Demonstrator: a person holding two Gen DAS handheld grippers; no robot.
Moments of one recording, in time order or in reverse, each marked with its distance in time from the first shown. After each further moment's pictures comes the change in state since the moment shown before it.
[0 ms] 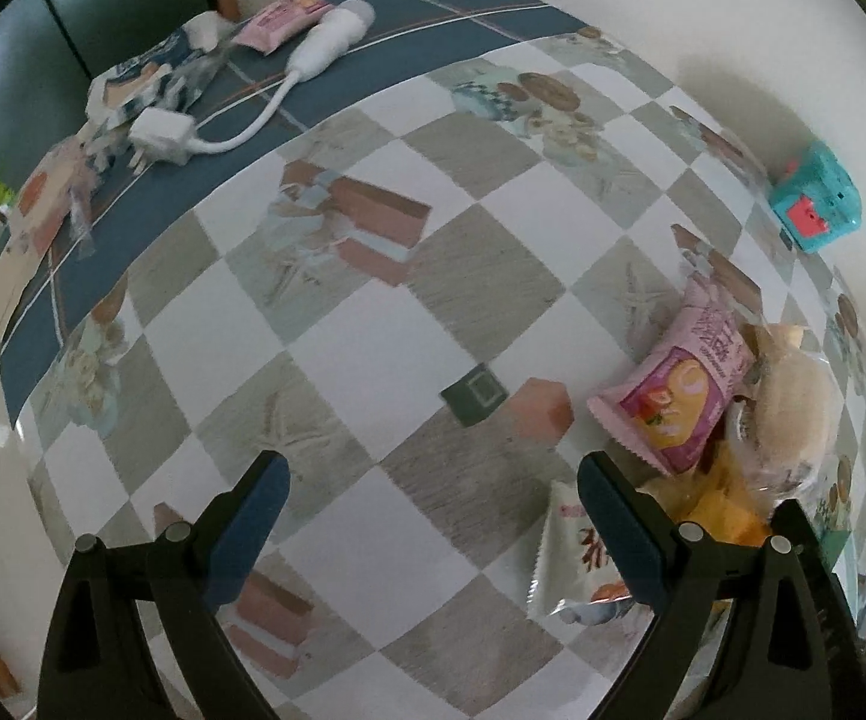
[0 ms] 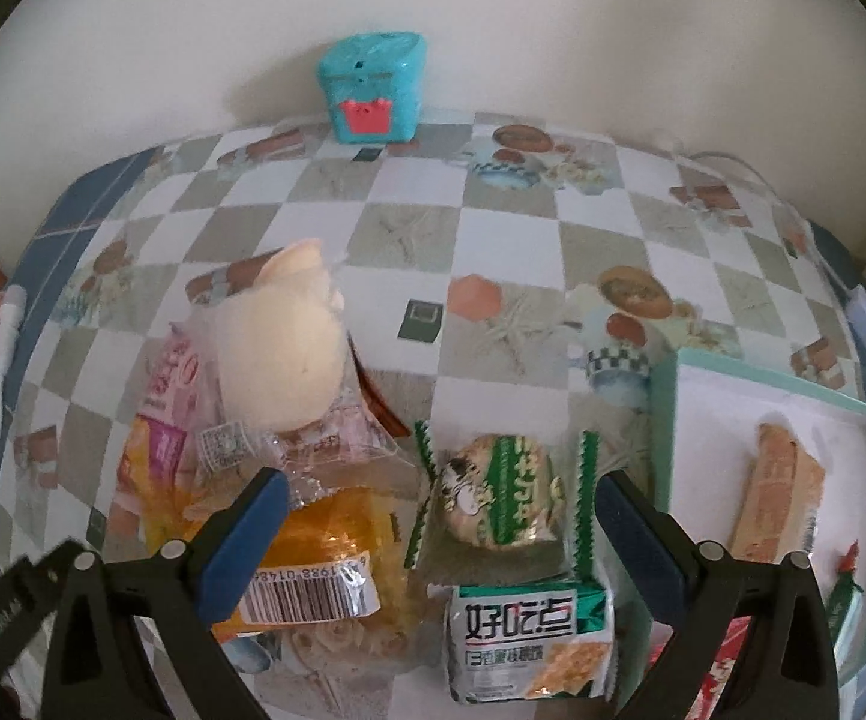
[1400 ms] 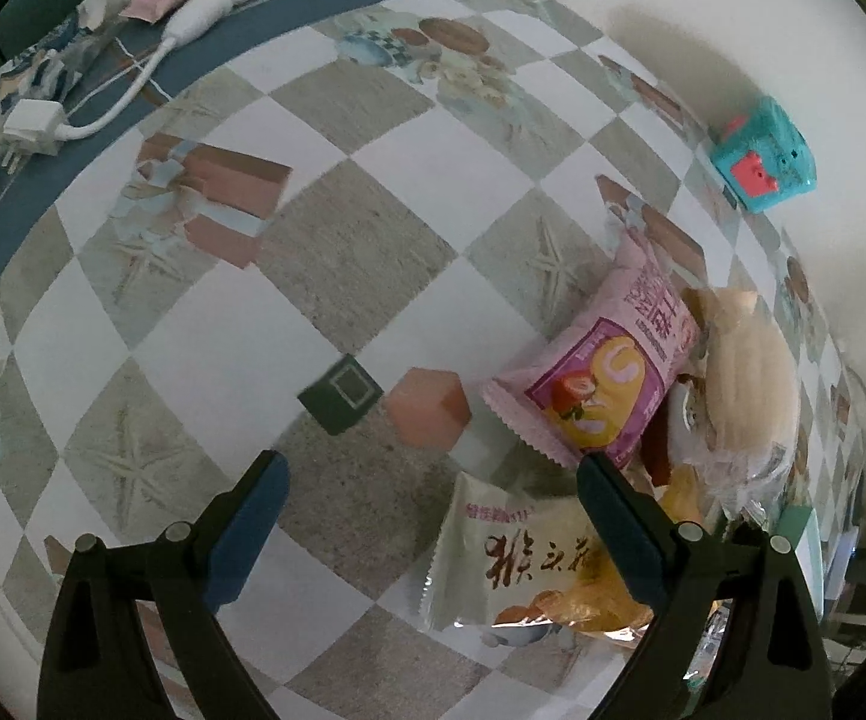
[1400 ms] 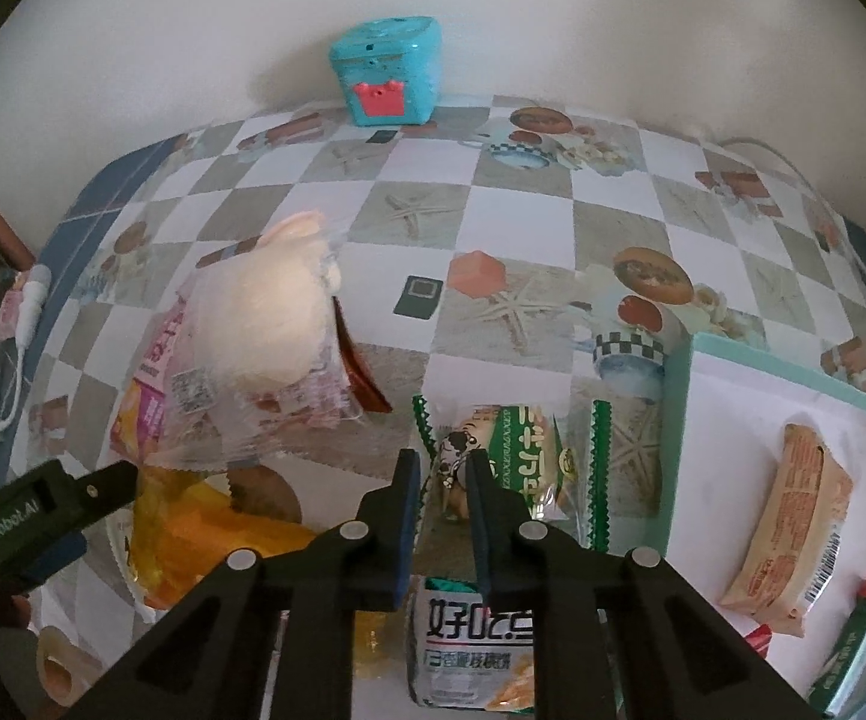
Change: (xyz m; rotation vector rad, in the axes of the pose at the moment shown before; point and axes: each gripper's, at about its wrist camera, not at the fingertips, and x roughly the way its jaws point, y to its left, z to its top) left arm 0.035 -0.029 0.008 0.064 0.100 -0.188; right arm 0.010 -0.023 -0.009 -0.018 0.018 0.089
